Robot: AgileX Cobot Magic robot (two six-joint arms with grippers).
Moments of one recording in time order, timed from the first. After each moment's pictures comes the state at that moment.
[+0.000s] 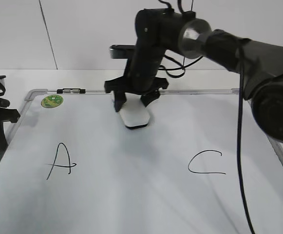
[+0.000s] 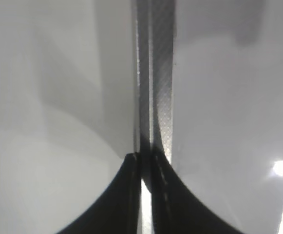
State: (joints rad) left arm -0.03 1.96 -1.23 -0.17 0.94 0.09; right arm 0.53 2.51 -2.32 0.14 1.20 0.13
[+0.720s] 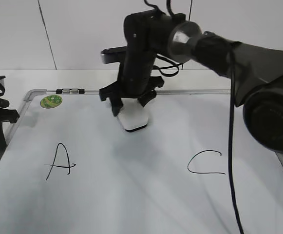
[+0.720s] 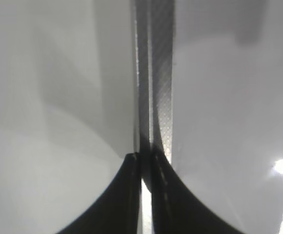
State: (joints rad) left arm -0.03 1.96 -1.23 -0.17 0.95 0.09; right arm 0.58 2.51 -2.33 0.03 1.20 0.13
